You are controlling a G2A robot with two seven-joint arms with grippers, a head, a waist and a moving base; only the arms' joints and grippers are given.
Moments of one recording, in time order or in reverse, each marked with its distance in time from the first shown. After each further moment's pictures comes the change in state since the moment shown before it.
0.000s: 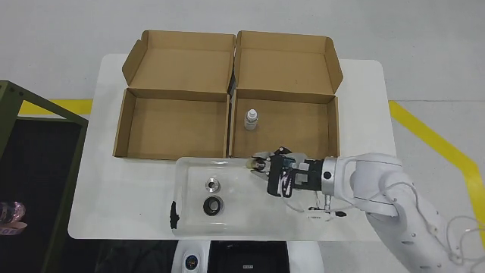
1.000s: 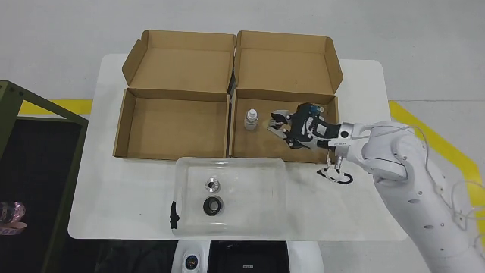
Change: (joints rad) left arm 0.000 0.000 0.000 0.000 0.000 0.000 0.000; right arm 0.184 -0.004 0.005 0.261 0.113 0.062 -0.061
